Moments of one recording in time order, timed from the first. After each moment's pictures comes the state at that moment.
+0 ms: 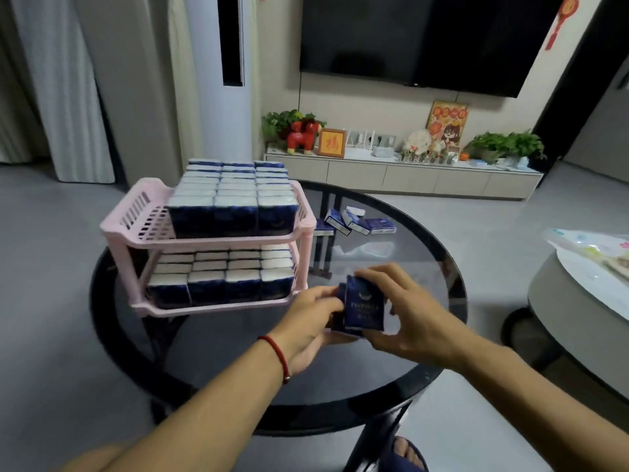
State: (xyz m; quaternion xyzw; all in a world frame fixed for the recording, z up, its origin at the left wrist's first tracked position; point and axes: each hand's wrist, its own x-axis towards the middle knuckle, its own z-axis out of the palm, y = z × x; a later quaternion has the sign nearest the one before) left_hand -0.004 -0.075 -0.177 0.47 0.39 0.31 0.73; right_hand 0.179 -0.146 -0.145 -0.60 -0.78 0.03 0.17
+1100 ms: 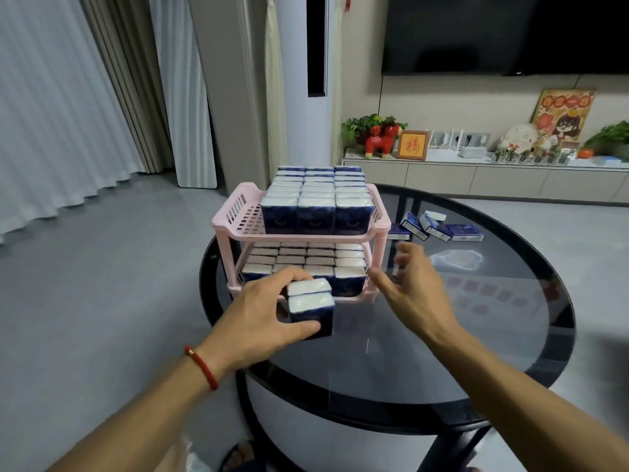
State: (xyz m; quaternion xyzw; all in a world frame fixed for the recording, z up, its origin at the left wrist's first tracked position) left_hand -0.166 -0.100 -0.132 0.80 0.46 0.32 0.22; right_hand 0.094 -0.072 -0.162 -0.66 -0.60 0.17 0.42
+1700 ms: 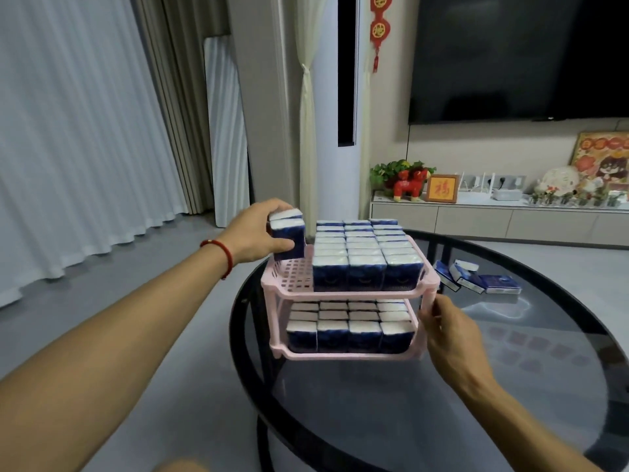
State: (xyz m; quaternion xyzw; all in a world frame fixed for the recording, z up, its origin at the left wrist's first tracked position) left_hand -0.209 0.039 -0.016 0.76 0.54 0.32 0.15; right_hand 0.112 -0.052 -0.169 -0.65 -0.60 0.13 0.45
